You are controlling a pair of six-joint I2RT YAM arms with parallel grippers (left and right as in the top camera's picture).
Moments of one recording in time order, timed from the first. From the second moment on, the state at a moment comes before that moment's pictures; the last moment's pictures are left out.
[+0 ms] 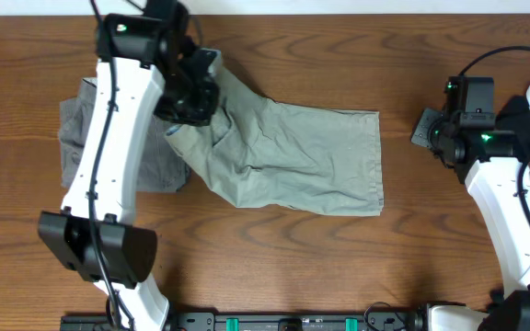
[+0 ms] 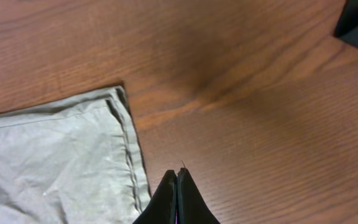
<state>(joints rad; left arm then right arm) -0.21 1.89 2.06 -1.61 0.22 0.08 -0.01 1.45 1.09 -0.63 0.09 0.36</state>
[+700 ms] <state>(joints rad) -0.49 2.01 2.19 -1.53 0.02 -0.37 -0.08 1.55 1.09 -0.63 0.02 0.40</state>
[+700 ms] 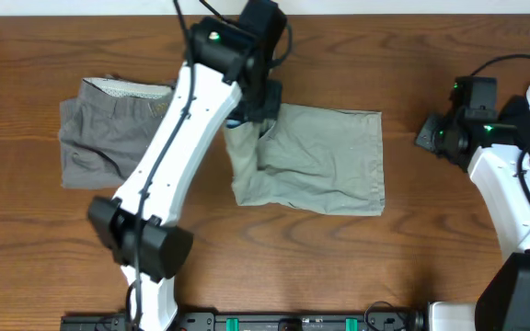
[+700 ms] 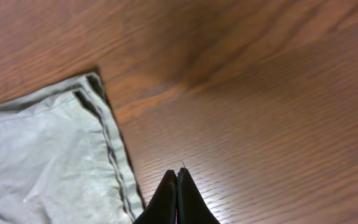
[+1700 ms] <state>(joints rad) -0.57 2.13 2.27 -1.68 -0.07 -0.43 -0.10 1.70 1.09 -0.63 0.01 0.40</state>
